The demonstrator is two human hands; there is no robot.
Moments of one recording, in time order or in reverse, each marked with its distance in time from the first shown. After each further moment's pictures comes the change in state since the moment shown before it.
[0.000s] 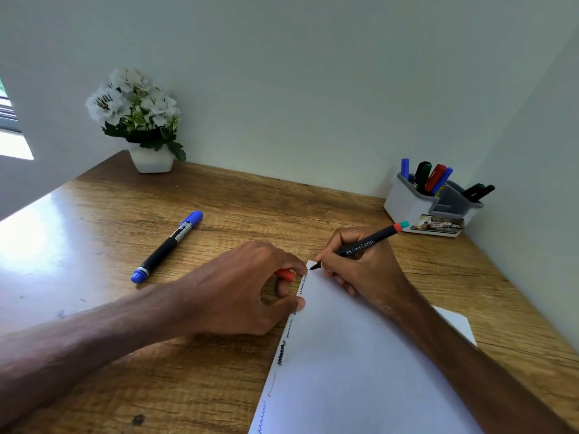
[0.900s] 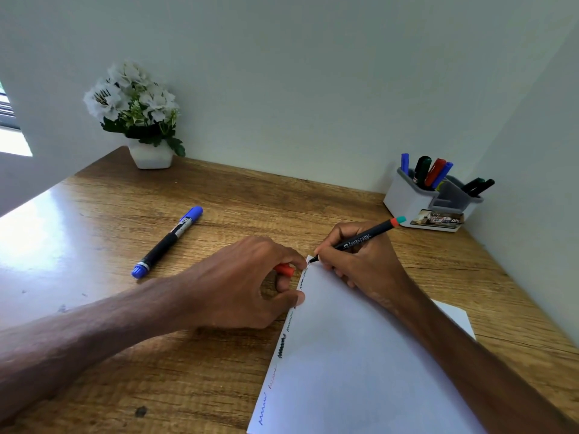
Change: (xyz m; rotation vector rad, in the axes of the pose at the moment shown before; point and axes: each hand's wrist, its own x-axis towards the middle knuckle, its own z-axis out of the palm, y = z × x) left_hand 0.000 -0.001 0.001 0.004 0.003 0.006; right_hand 0.000 -0.001 0.001 -0.072 0.014 0.000
